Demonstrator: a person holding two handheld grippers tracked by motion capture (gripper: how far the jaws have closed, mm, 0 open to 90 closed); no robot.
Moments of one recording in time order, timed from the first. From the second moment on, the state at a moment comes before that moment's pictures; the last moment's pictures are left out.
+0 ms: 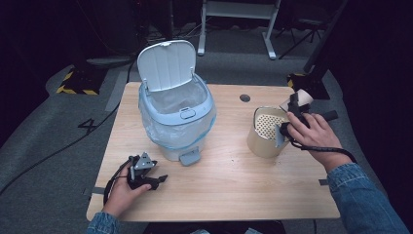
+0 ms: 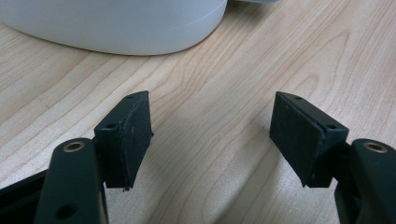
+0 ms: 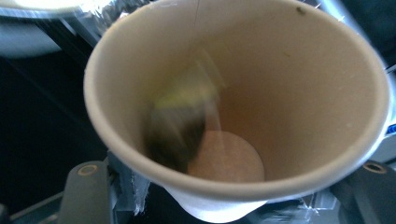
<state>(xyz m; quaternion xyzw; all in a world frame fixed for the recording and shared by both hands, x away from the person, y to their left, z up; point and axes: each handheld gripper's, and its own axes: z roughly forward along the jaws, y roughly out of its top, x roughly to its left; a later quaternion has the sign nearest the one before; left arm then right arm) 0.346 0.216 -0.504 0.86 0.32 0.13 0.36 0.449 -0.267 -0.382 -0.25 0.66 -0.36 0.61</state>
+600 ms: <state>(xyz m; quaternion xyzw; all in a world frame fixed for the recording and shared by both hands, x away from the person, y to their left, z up) 0.345 0.216 -0.504 0.86 0.32 0.13 0.36 0.446 -0.261 -0.381 -0.27 0.64 -0.38 0.62</state>
